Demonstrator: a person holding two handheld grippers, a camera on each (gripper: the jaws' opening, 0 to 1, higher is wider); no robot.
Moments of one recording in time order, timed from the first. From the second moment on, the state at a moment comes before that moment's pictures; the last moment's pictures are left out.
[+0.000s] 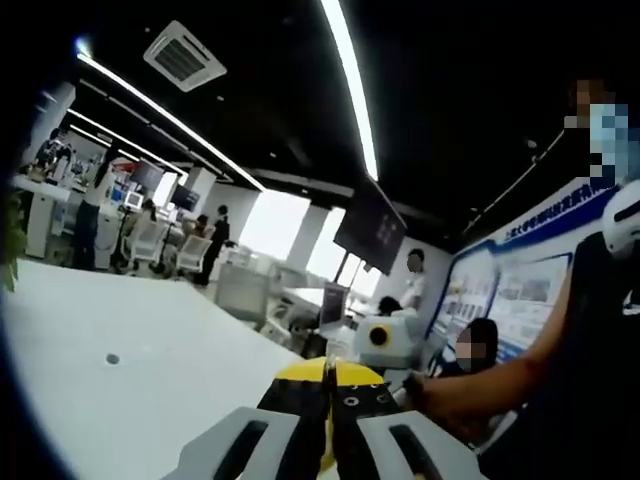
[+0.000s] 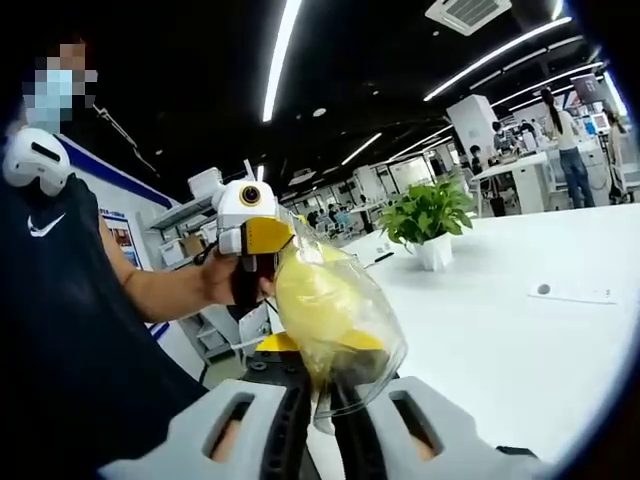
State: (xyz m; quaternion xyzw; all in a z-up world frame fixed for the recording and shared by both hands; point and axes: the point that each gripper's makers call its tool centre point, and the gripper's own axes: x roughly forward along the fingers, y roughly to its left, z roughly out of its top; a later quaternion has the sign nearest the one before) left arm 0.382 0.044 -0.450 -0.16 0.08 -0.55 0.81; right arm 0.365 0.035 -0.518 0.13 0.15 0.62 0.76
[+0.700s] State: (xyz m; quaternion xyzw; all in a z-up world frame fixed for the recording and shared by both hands) left arm 0.379 0.047 -0.442 -0.17 0.08 -0.56 0.81; right arm 0.369 0.042 -0.517 0.11 0.11 0.61 0.78
